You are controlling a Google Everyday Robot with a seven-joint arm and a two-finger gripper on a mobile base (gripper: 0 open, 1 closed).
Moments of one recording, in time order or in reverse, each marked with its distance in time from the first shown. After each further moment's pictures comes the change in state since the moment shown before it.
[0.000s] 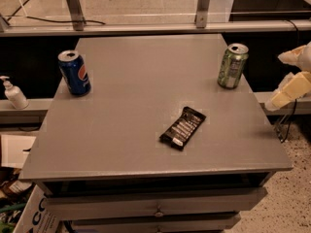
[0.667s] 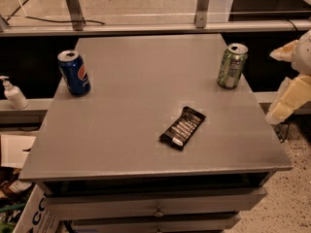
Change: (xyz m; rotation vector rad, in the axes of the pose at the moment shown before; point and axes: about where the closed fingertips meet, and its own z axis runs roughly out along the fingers) arm -0.033 0.068 -0.029 -0.004 0.173 -0.177
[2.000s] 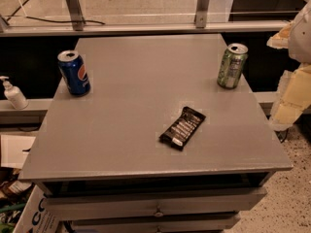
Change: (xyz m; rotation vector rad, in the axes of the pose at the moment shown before) arm -0.048 0.054 -0.055 0.007 0.173 -0.089
